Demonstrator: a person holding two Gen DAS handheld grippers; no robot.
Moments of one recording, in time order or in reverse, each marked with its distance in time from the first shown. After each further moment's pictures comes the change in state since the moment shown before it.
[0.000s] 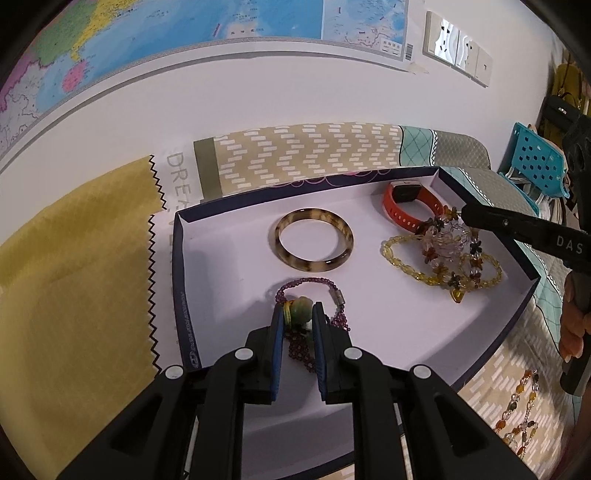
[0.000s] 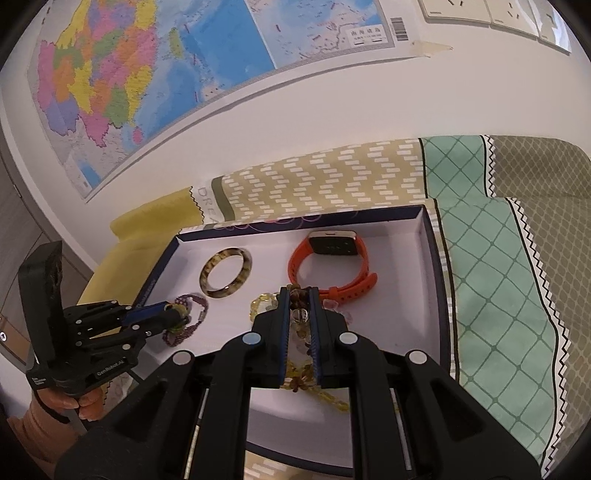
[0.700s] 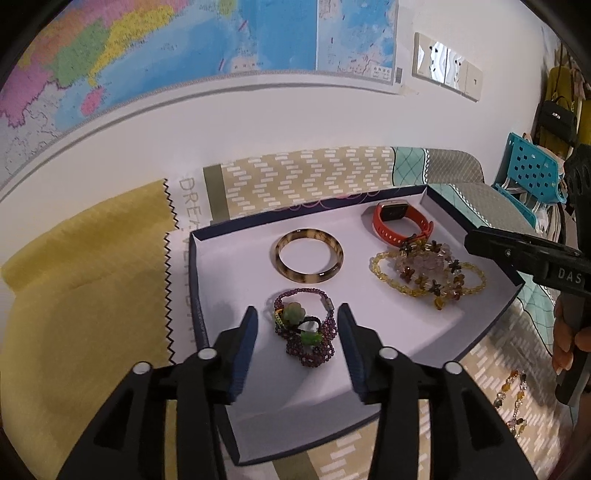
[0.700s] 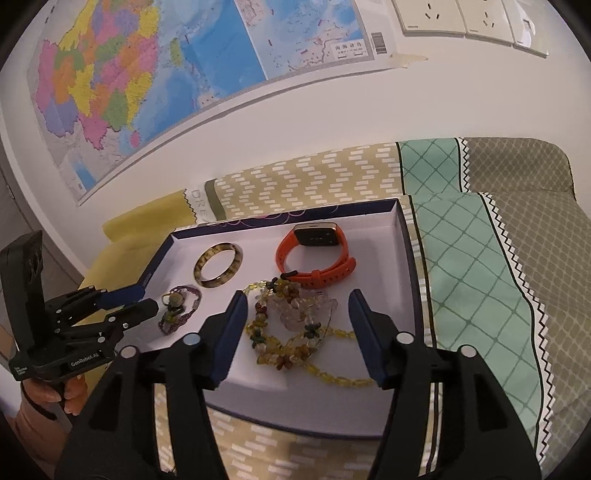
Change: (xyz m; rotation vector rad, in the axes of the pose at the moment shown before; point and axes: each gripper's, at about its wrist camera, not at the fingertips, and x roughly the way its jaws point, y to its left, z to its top) left arm -0.031 -0.009 -0.006 0.009 -0.086 0.030; right arm -0.029 0.002 -0.019 0.001 -0.077 -0.061
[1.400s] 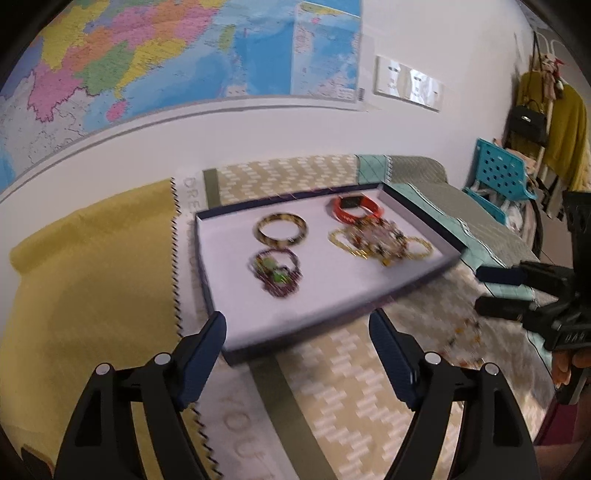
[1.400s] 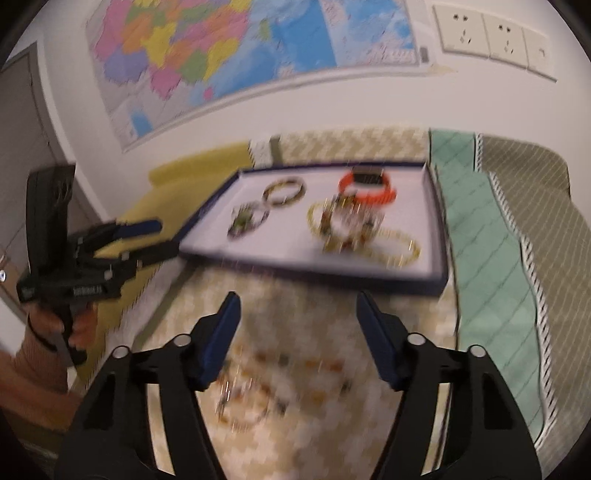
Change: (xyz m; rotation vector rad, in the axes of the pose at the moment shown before) left arm -0.066 -0.016 -0.054 0.015 -0.067 -0.082; right arm -0.067 0.043 -0.086 -0.165 0.092 0.071
